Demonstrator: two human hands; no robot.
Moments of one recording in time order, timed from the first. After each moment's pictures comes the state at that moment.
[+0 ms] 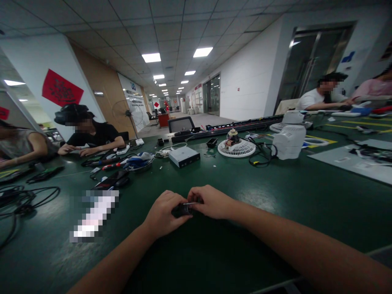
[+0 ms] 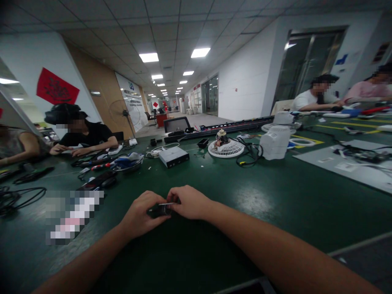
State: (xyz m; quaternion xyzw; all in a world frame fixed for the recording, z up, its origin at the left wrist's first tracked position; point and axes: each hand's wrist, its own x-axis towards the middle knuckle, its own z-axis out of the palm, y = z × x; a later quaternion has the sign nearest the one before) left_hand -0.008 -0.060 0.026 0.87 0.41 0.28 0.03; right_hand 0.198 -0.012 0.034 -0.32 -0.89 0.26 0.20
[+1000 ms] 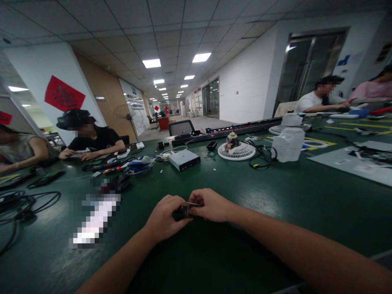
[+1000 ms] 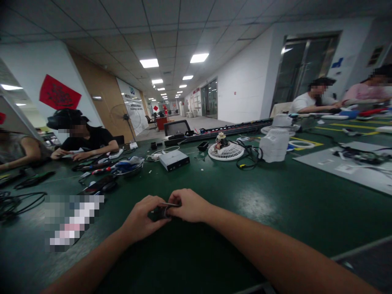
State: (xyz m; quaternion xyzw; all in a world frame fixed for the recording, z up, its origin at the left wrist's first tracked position) left_hand -0.011 -0.055 0.022 0.87 0.42 0.26 0.06; right_hand 0.193 -0.005 0.022 -0.35 -0.82 0.41 0.20
